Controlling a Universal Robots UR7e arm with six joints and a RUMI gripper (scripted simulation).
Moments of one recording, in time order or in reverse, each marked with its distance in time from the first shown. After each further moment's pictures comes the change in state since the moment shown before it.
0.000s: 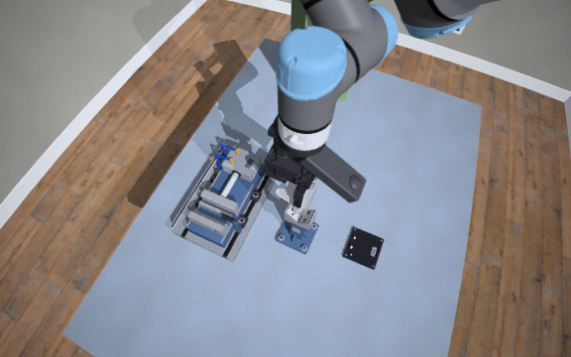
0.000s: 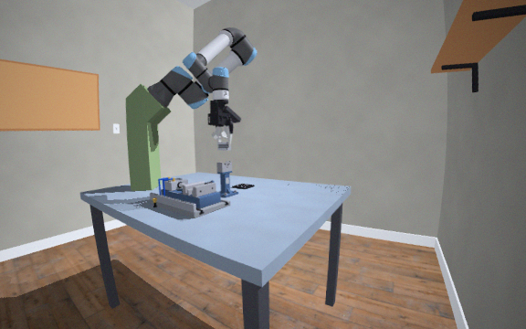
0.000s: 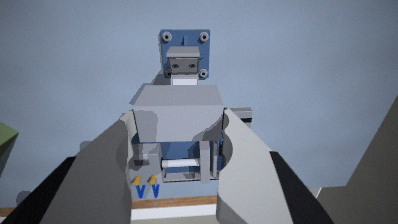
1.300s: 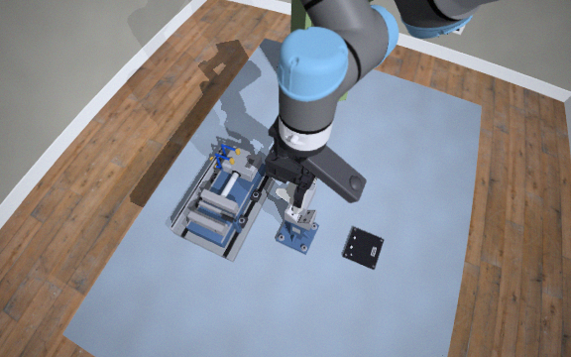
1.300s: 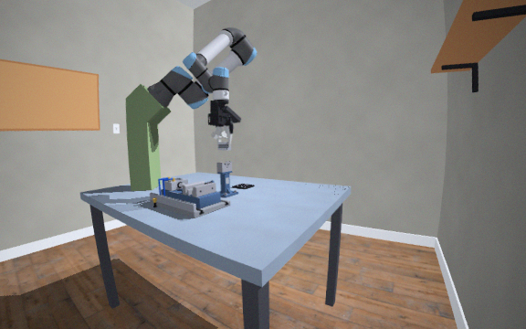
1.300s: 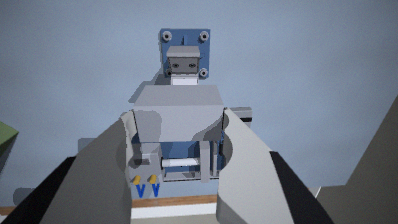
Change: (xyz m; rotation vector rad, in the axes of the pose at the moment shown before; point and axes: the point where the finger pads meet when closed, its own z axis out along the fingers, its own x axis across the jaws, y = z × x) arm 0.000 0.000 0.000 -0.005 0.000 0.000
